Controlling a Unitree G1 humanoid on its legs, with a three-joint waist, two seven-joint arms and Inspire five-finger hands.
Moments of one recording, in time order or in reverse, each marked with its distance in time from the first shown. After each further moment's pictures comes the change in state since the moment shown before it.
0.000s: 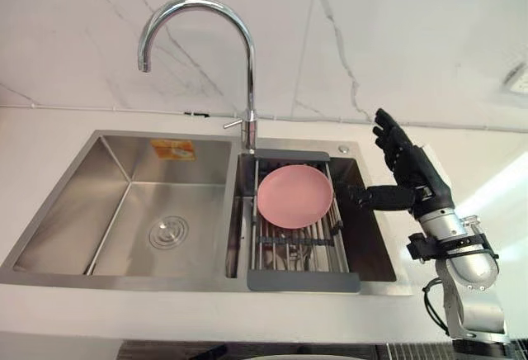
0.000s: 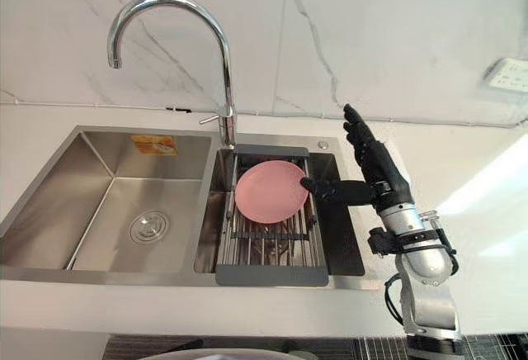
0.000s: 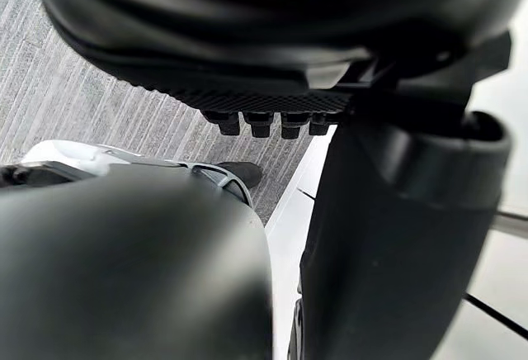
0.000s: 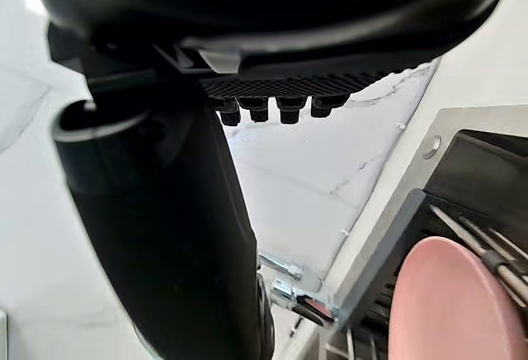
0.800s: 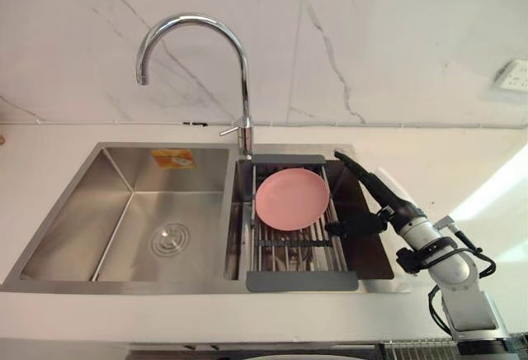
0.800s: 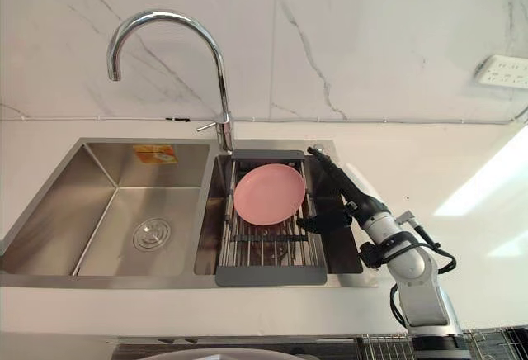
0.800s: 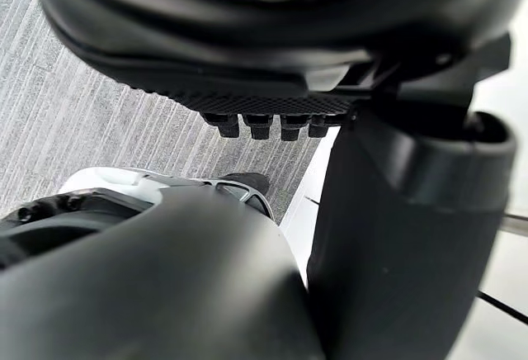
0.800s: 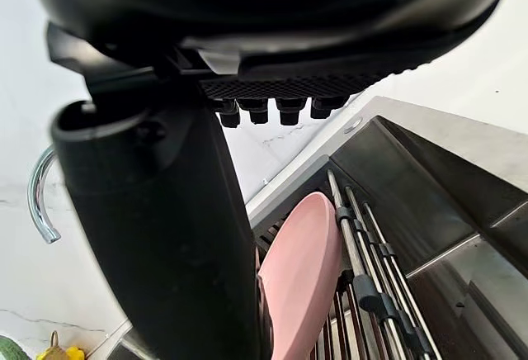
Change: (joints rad) left arm 0.023 -0.008 -0.021 0.014 0.003 0.009 0.000; right arm 0.009 -0.070 0.132 0.090 -0.346 -0.045 -0.013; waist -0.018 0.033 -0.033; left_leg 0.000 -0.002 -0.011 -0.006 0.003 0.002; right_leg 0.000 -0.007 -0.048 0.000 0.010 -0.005
